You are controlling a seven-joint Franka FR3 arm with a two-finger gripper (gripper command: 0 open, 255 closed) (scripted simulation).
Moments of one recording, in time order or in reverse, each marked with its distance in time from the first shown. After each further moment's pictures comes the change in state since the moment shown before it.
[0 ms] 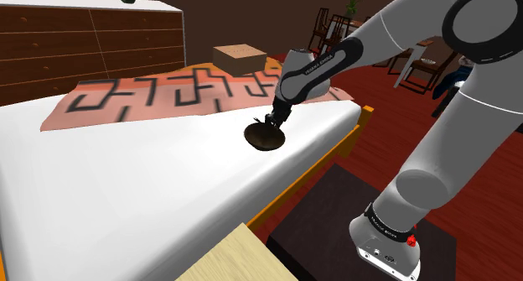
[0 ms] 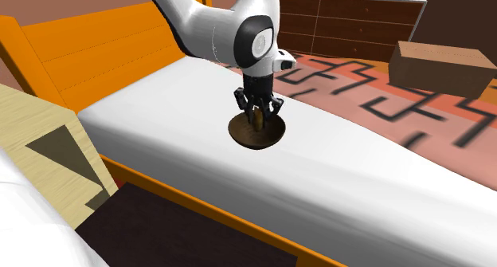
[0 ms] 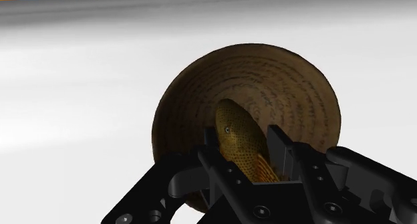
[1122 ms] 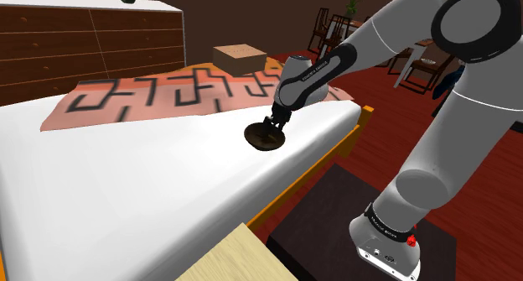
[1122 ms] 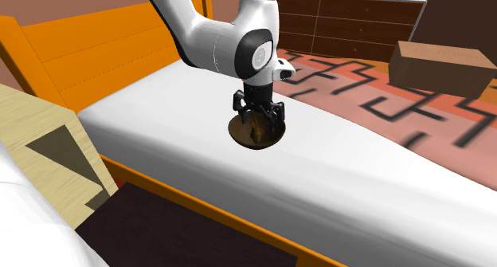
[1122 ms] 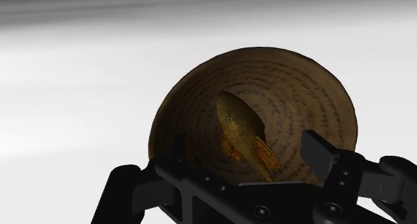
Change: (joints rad) arm 0.000 0.049 -0.001 -0.009 -0.002 0.059 -0.001
